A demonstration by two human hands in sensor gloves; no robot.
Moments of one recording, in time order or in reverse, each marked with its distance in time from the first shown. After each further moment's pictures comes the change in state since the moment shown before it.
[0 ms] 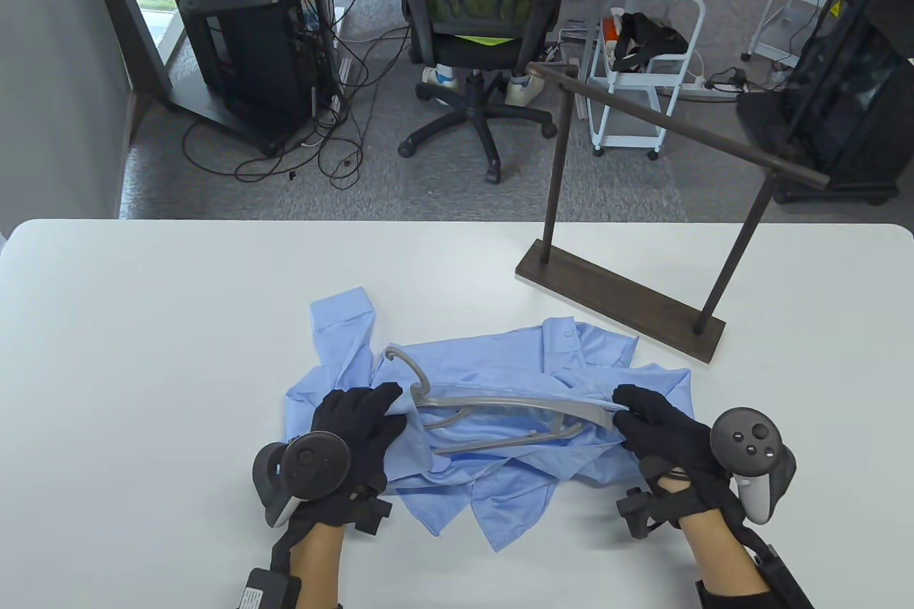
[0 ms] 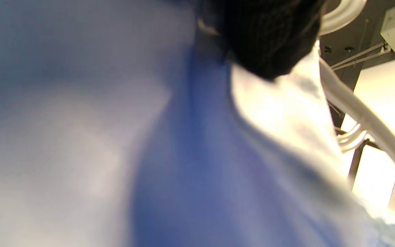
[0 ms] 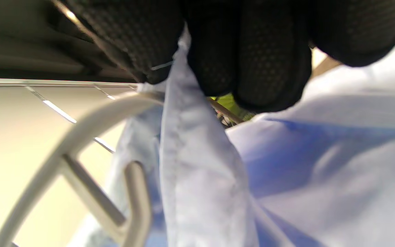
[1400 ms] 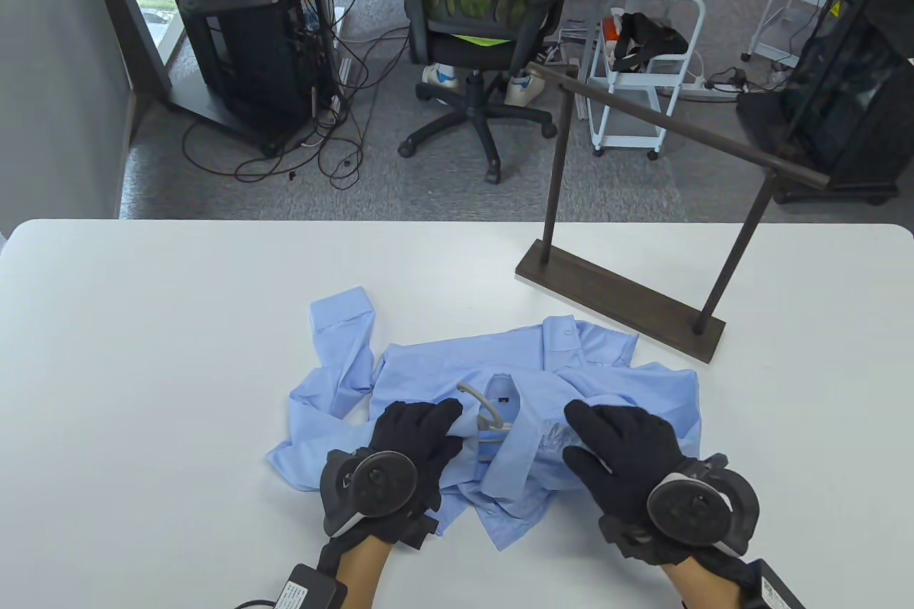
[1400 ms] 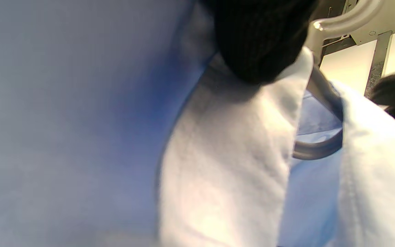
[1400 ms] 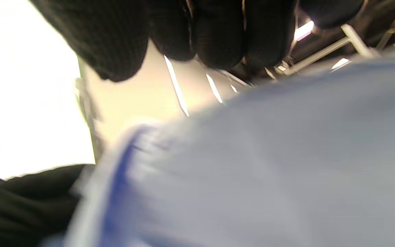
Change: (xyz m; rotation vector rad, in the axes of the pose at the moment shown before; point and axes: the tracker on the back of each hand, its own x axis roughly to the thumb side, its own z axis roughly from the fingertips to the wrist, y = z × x) left_hand 0.047 -0.042 0.006 -0.063 -0.118 0.033; right_hand 0.061 0.017 0.031 0.061 -0.469 0.413
